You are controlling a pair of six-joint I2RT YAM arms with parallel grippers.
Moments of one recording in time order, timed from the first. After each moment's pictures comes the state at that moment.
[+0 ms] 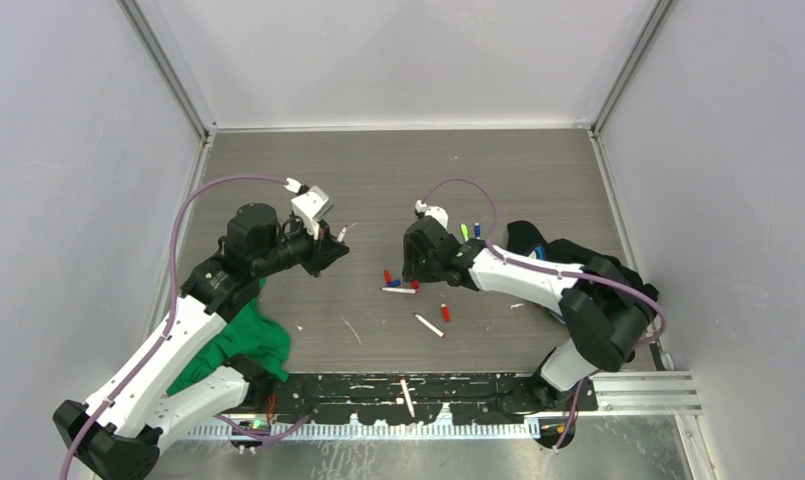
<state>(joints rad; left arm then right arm) -0.53 0.87 0.90 -0.42 0.34 -0.01 0.82 1.53 0.92 -0.28 0.16 0.65</state>
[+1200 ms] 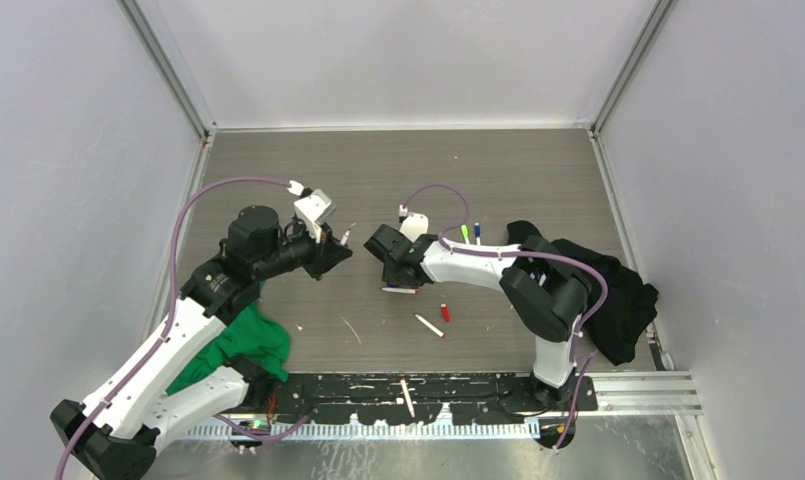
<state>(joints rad) -0.56 0.86 0.90 -0.42 0.34 -0.01 0.94 1.85 1.19 -0.46 0.40 1.00</state>
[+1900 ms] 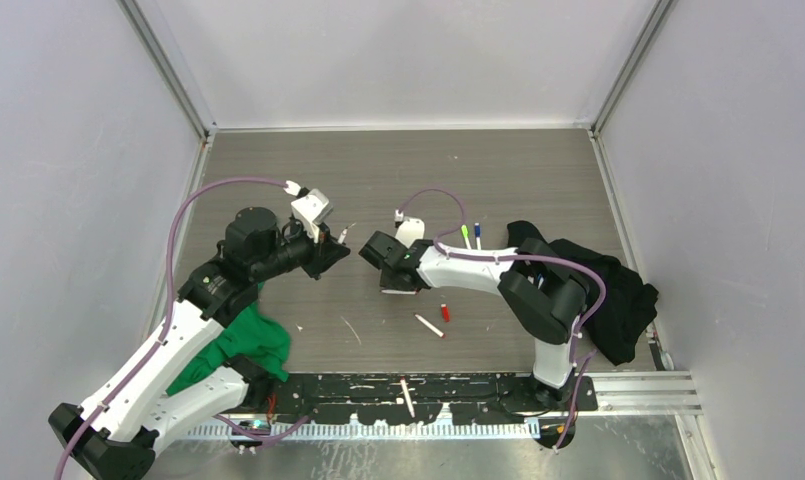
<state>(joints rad) -0.57 0.84 0.90 -0.42 0.31 -0.01 0.98 1.85 1.19 -0.47 0.43 1.03</state>
